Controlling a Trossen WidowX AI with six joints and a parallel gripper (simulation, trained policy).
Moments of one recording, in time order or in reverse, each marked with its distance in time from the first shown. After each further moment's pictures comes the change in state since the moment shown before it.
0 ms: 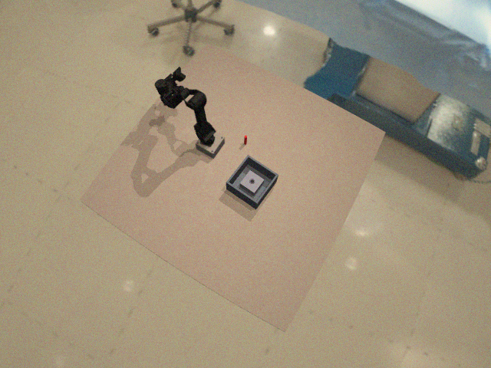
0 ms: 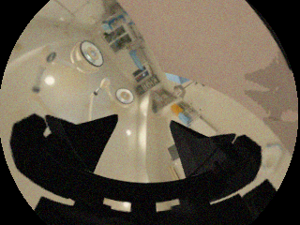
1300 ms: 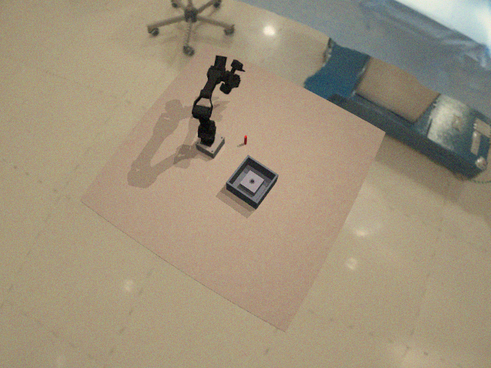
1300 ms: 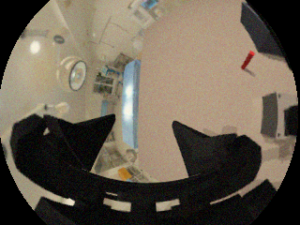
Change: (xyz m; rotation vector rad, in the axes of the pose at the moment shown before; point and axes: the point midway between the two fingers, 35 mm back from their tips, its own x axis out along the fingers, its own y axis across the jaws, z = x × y) arm 0.036 0.238 0.250 -0.585 -0.931 -0.348
